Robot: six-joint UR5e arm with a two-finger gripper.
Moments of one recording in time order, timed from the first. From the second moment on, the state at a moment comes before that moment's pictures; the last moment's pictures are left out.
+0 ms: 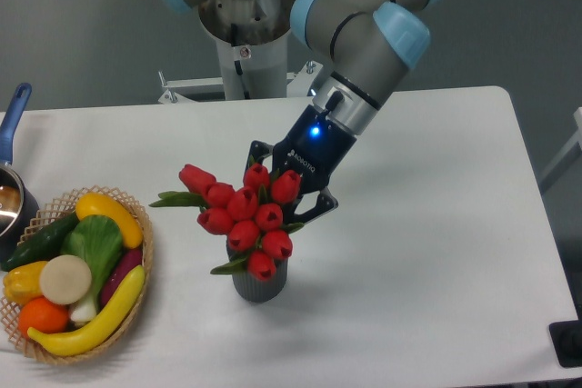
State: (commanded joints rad) arm 2.61 -1.76 -1.75 -0.81 0.57 1.08
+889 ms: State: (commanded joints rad) arm 2.61 -1.68 -1.71 -0.81 0.54 0.96
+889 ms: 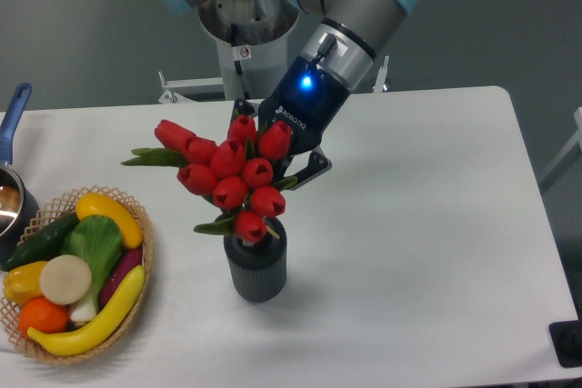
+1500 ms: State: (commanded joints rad) arm 2.67 -1.67 -1.66 -0.81 0.54 0.92
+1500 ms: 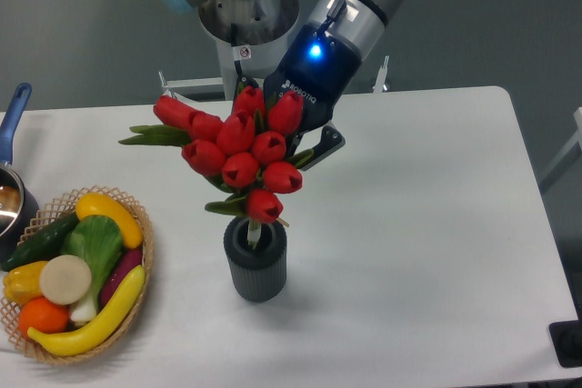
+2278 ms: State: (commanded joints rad) arm 2.85 -1.85 -1.52 -0.81 0.54 0.99
